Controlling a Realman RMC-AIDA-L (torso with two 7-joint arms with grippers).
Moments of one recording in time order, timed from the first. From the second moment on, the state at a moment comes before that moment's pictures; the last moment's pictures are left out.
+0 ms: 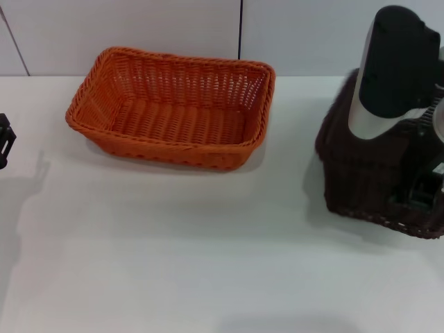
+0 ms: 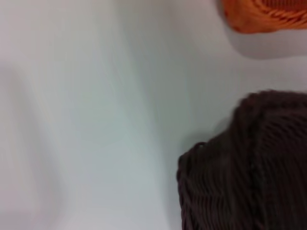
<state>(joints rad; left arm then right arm) -0.31 -2.08 1.77 0.25 -0.48 1.09 -0.12 0.77 2.07 1.65 1.67 0.30 -1.96 2.36</state>
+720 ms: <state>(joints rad) -0.31 -2.08 1.77 0.25 -0.48 1.08 -0.12 0.77 2.07 1.57 1.88 0.21 -1.97 2.35</state>
